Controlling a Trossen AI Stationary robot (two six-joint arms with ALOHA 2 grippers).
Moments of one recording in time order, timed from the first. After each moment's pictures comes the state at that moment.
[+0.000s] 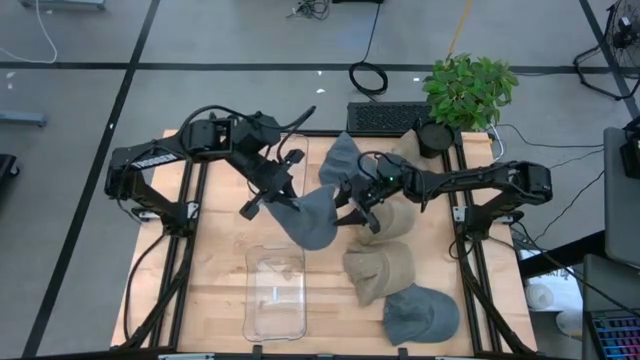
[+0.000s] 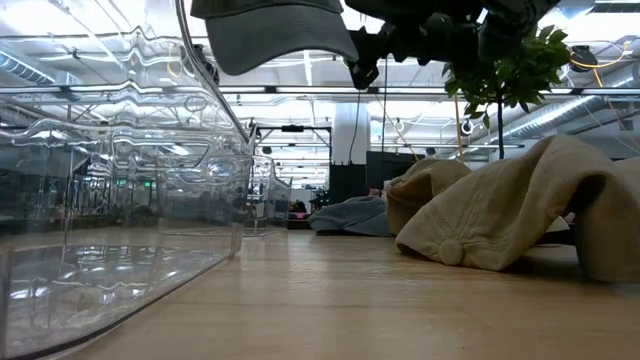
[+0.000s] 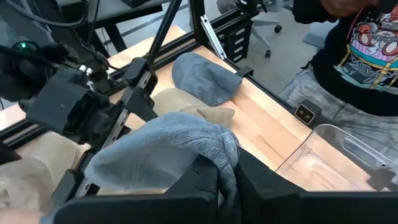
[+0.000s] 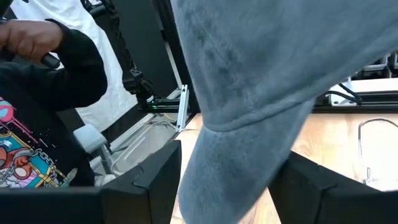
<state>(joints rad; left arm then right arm) 0.12 1.50 1.78 -0.98 0.57 0.56 -0.18 1.48 0.83 0.57 -0.70 0.20</state>
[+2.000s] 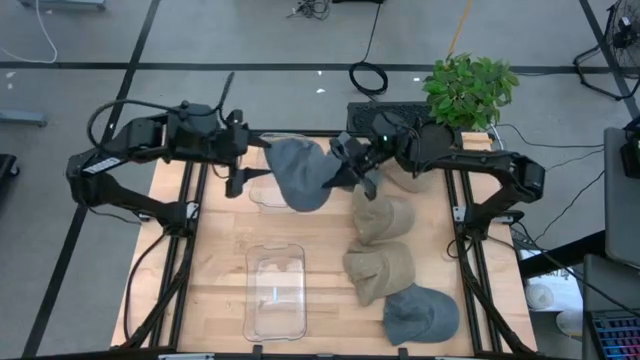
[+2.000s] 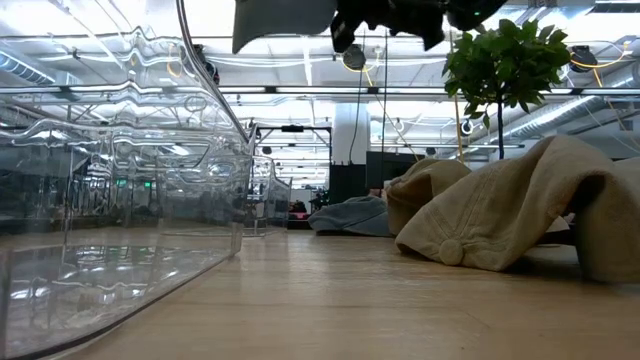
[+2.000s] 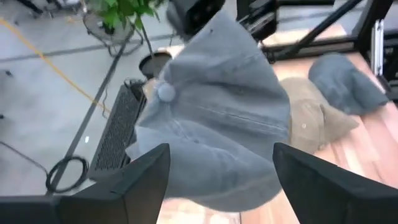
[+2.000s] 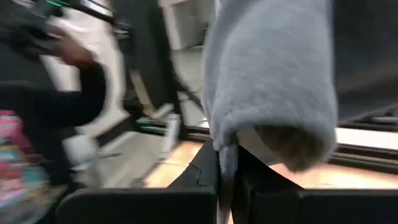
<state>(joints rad) 0.15 1.19 1.64 -0.94 -0.01 0.20 -0.36 1.55 1.18 0.33 -0.94 0.14</state>
